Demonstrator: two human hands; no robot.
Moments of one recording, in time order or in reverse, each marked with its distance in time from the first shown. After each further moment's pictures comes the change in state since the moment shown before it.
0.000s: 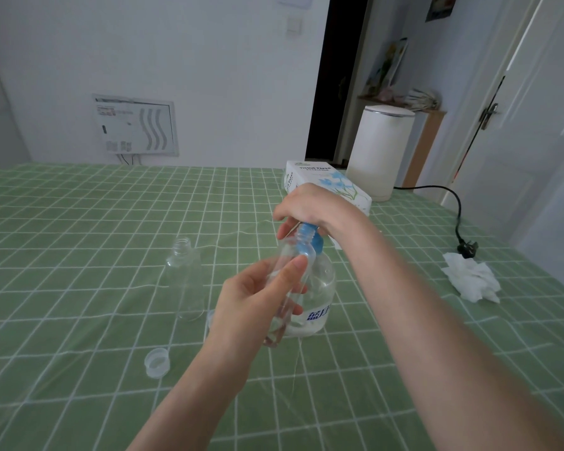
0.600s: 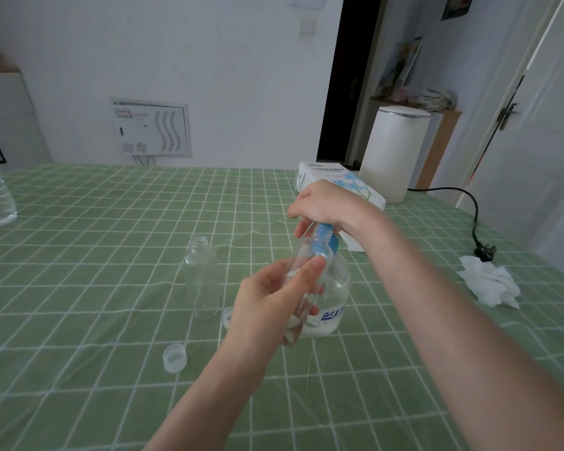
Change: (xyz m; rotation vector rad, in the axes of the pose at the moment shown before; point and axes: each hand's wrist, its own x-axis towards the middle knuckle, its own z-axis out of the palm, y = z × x) left_hand -0.001 0.000 0.001 -0.019 -0.009 -0.002; right_hand -0.002 -0.001 -0.001 -0.065 0.023 -0.072
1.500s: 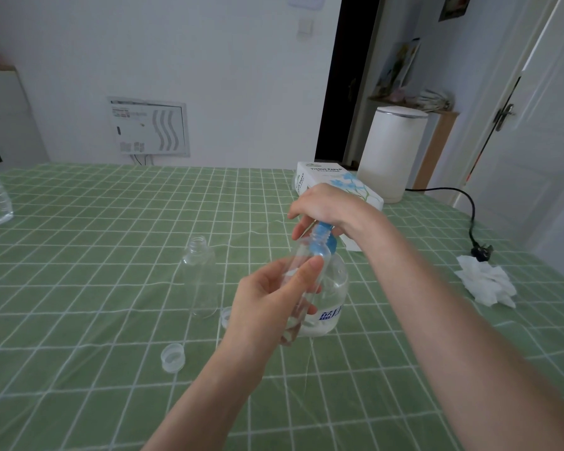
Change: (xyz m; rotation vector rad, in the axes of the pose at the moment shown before) left_hand 0.001 0.000 0.000 0.001 -0.027 0.019; right_hand 0.000 0.003 -0.002 0.042 -0.027 0.056
